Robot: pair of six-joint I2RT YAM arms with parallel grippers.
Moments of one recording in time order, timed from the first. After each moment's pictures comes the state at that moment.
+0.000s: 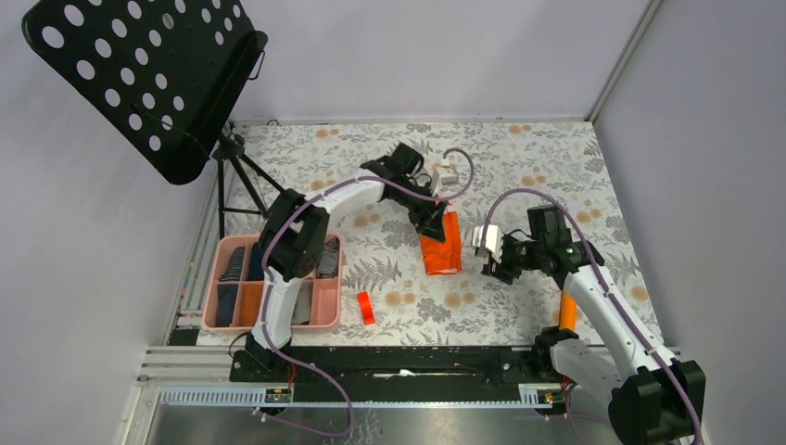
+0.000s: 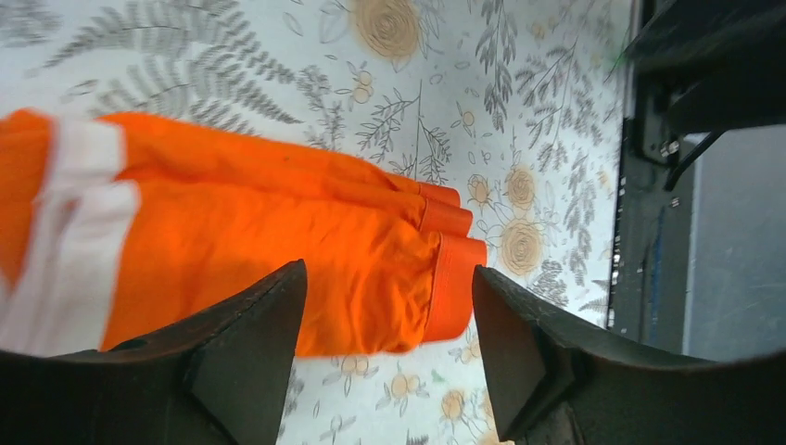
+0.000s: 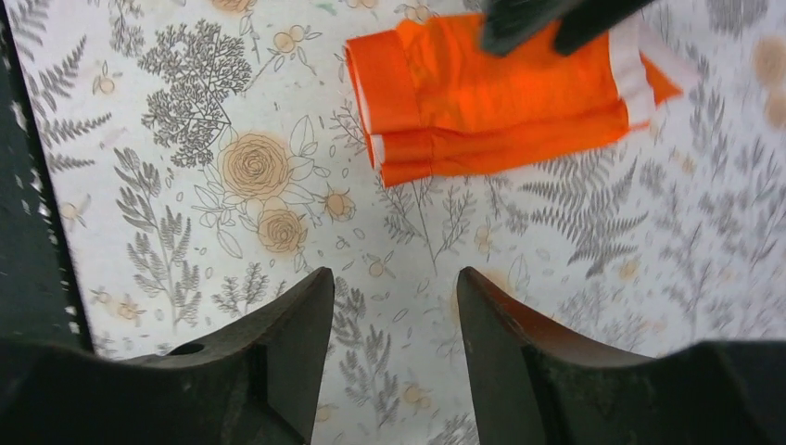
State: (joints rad) left arm -0.66 2.16 1.68 -0.54 0.88 0.29; right arm 0.21 0.97 0.71 -0.73 -0.67 -1.01
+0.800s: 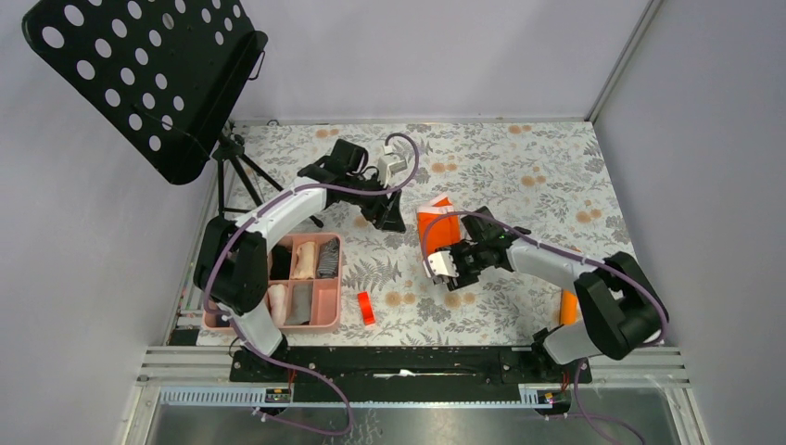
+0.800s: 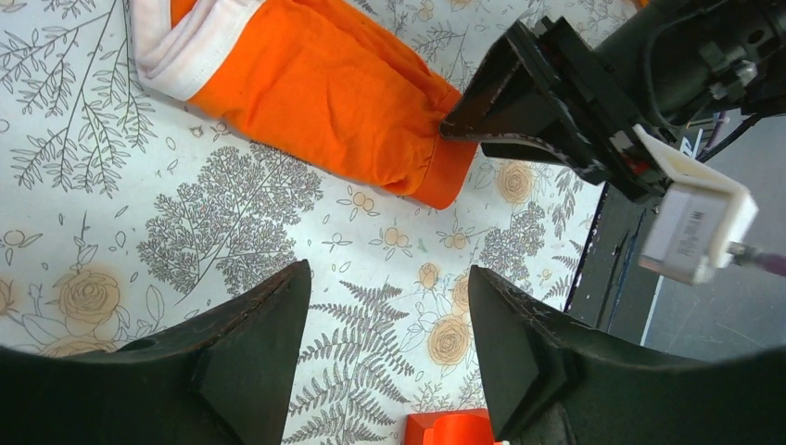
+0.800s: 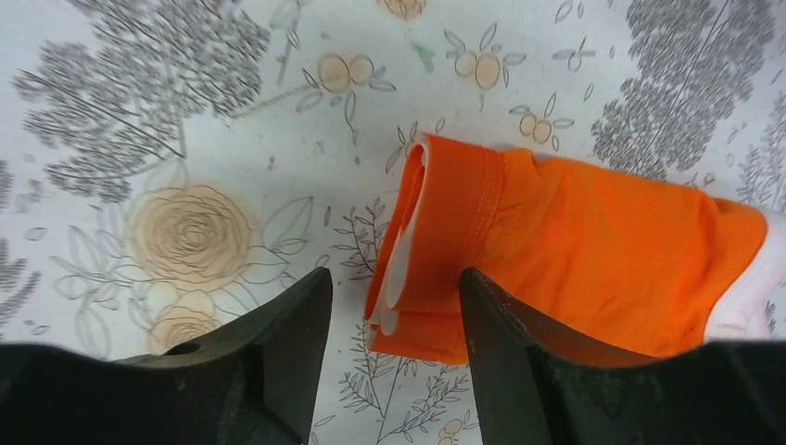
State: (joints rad) left arm -0.47 1.72 1.32 -0.52 0.80 0.17; right arm 0.56 1.43 0.71 -0.42 -0.54 -1.34
